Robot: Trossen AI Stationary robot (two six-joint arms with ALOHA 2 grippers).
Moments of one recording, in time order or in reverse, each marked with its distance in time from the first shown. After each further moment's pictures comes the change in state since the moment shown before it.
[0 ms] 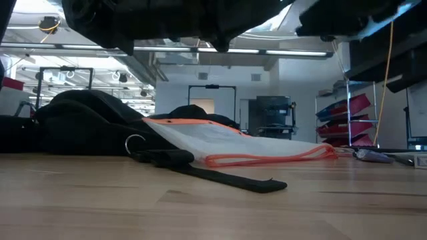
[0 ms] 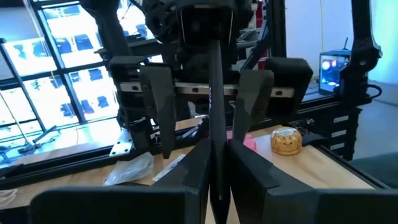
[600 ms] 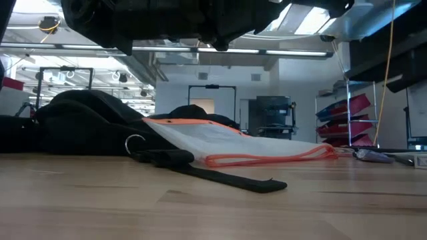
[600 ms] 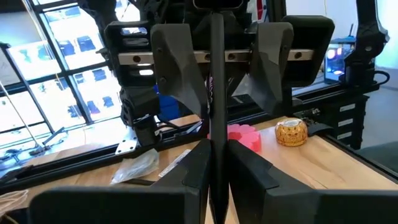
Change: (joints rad) left arm 0.000 0.000 0.000 -0.023 -0.019 0.052; right arm -0.021 -0.005 0.000 0.194 -0.118 -0.203
